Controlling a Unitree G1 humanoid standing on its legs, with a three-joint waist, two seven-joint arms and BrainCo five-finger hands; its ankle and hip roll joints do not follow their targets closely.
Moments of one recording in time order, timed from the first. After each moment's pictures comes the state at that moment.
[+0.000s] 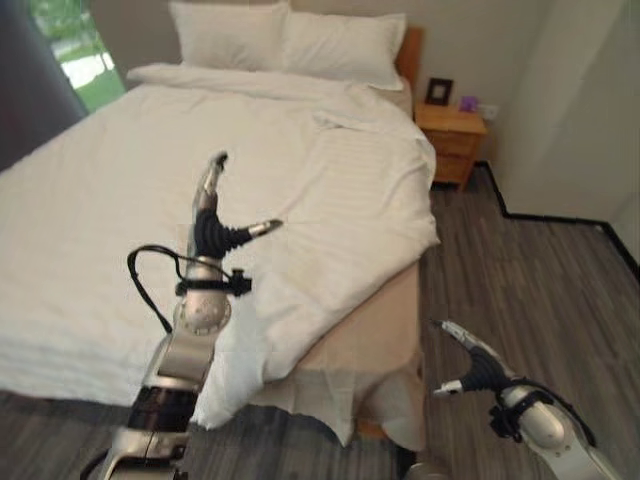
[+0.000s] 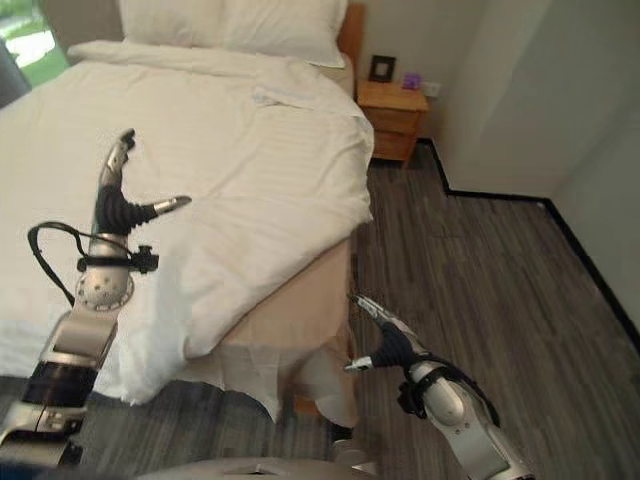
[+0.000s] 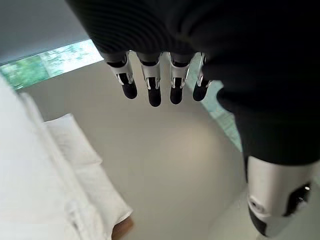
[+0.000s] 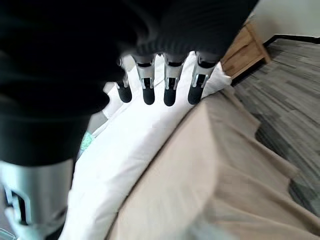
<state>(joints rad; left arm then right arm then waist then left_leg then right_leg) -0.31 0.52 -0.02 0.06 0.22 -0.15 0.37 0.26 -0.62 0.26 -0.10 -0.29 -0.17 0.08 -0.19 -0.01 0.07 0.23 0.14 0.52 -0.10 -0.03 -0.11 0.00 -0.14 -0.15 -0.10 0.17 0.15</state>
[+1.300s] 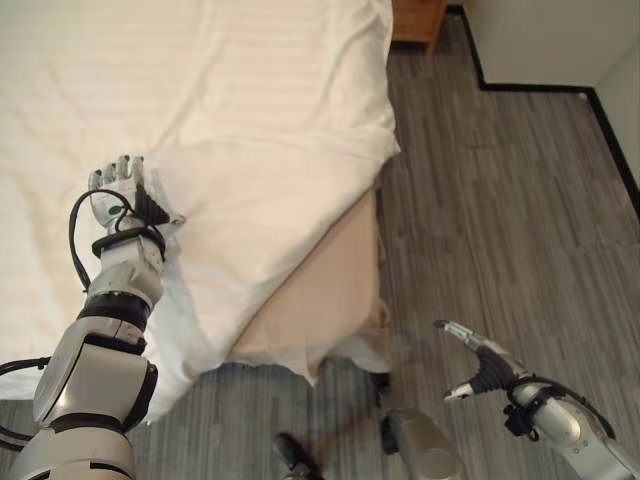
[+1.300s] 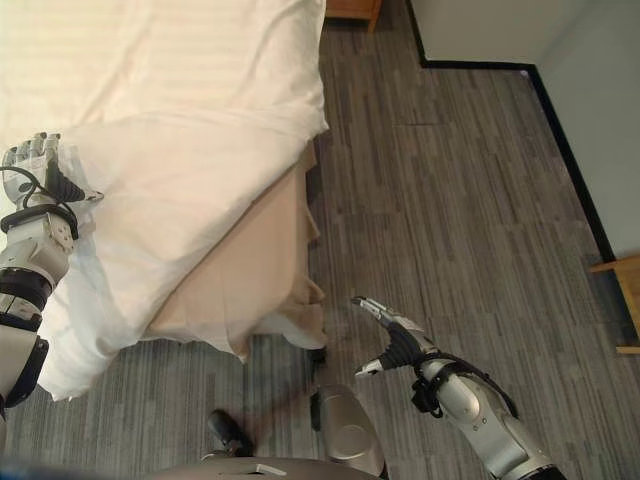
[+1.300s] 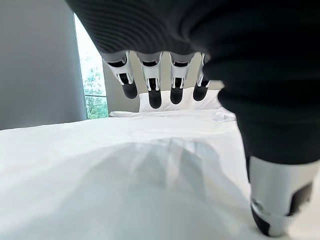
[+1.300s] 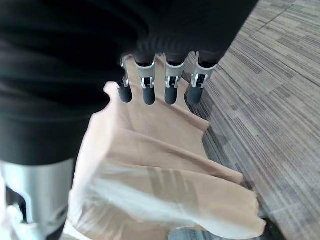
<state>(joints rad) -0.88 0.81 -0.38 1.07 0.57 0.12 0.46 0.21 -0.69 0.29 -0.06 -0.27 -0.25 0.05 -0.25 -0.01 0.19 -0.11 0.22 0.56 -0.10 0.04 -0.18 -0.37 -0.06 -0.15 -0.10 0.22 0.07</state>
